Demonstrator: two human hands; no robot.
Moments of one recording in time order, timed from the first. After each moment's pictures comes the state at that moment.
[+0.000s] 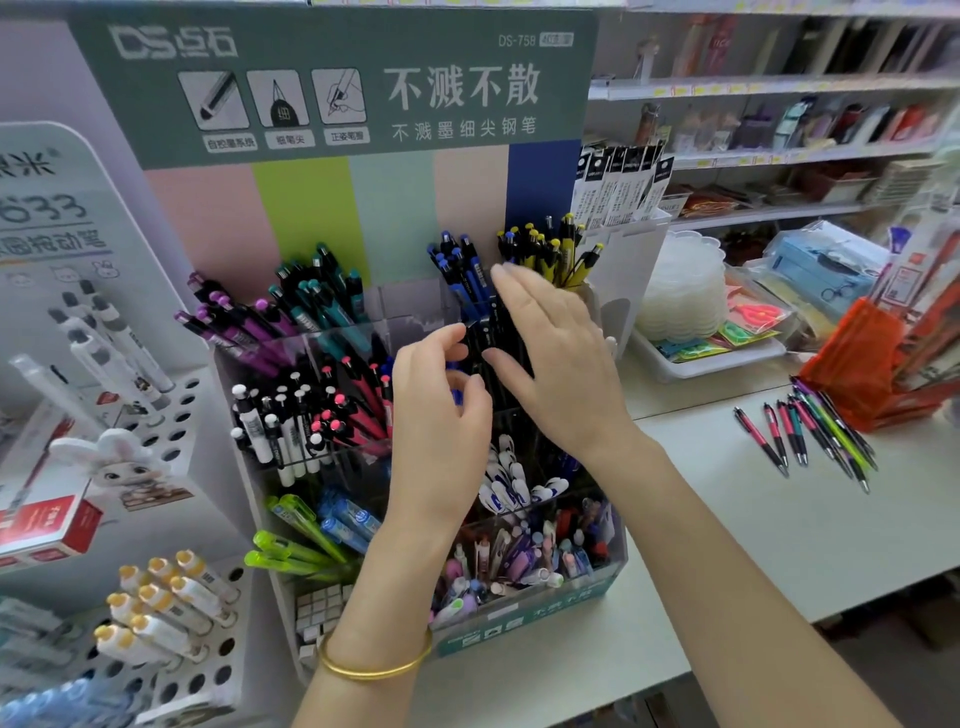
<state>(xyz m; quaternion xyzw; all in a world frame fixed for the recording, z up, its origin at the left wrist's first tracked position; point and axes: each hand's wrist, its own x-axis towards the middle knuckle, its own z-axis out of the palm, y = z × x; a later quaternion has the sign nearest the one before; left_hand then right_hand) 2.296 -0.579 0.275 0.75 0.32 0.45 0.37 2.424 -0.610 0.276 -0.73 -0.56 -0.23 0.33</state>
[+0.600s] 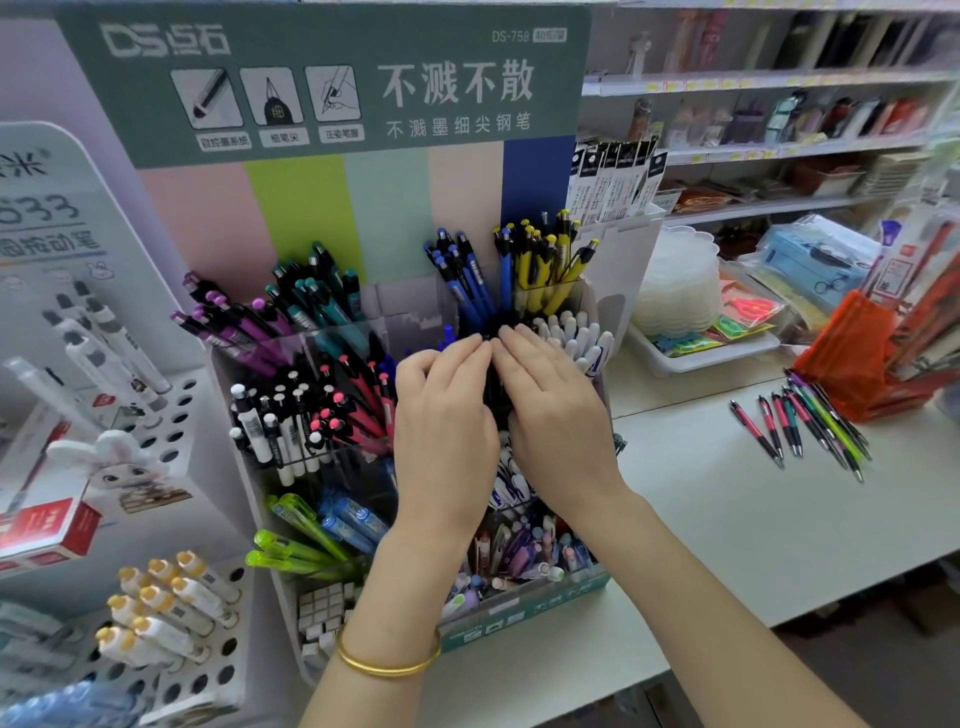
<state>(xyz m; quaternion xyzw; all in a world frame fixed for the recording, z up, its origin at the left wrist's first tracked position) 2.303 -0.573 0.249 0.84 0.31 0.43 0.11 2.403 -0.624 0.233 -0.71 -0.57 -0.28 0.32</state>
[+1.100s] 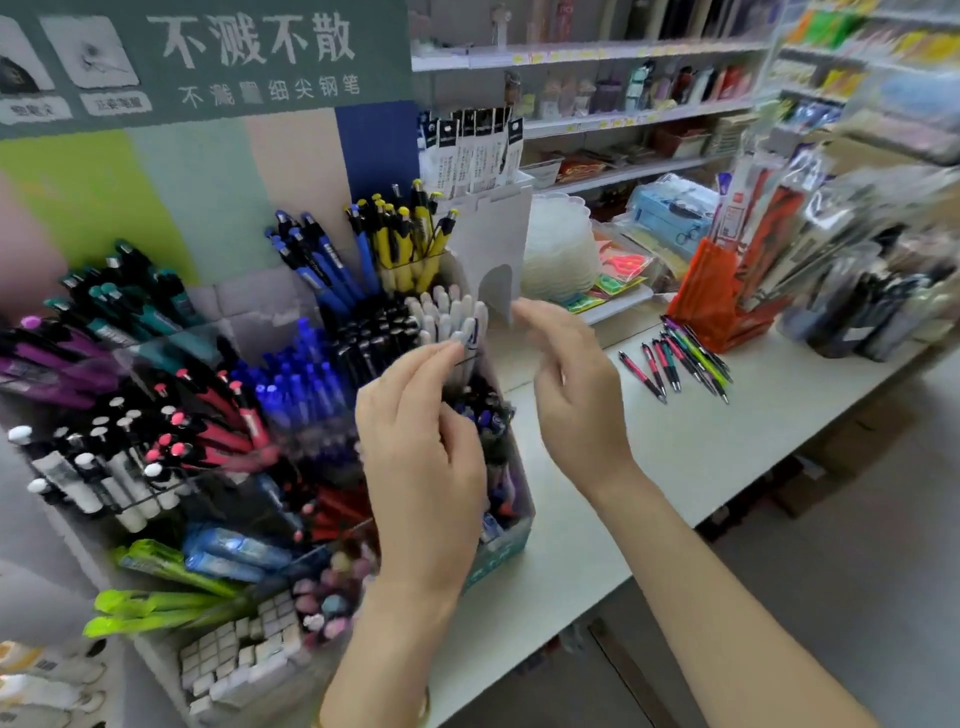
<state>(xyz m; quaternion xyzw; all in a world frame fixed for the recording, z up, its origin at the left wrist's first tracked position) 2.324 -0.643 0.248 0.79 0.21 0.50 0.28 2.445 -0.705 0.244 -0.71 -0.42 -0.13 0.55</state>
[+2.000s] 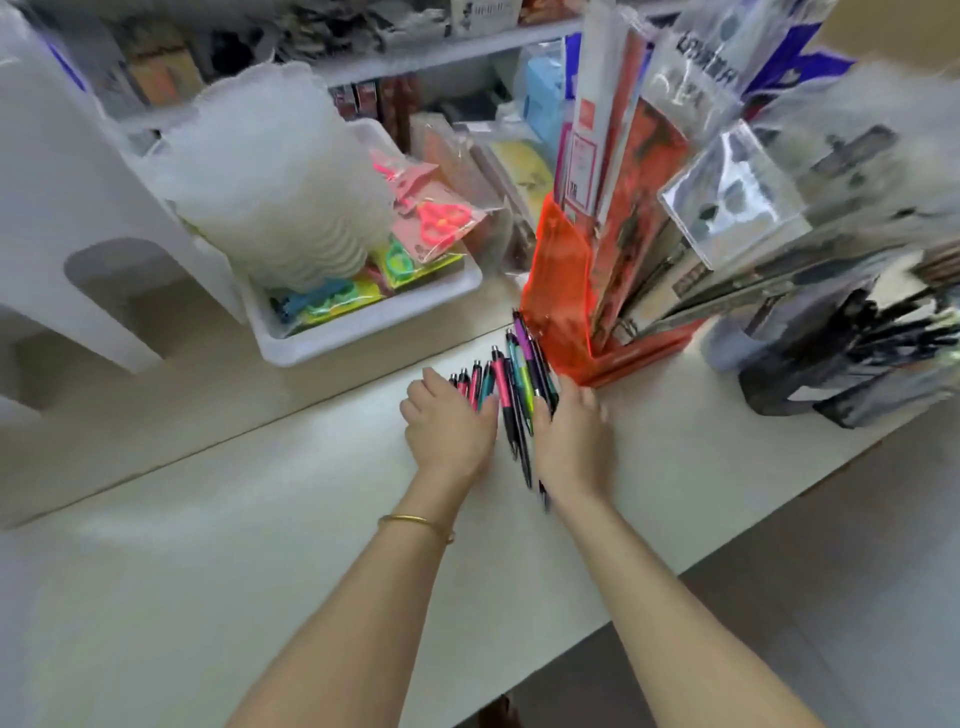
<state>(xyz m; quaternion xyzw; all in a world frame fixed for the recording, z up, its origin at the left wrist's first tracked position) 2.840 -0.750 0.051 0.81 0.51 0.02 0.30 2.898 -0.844 0.033 -0.95 -0.16 0.05 0.25</state>
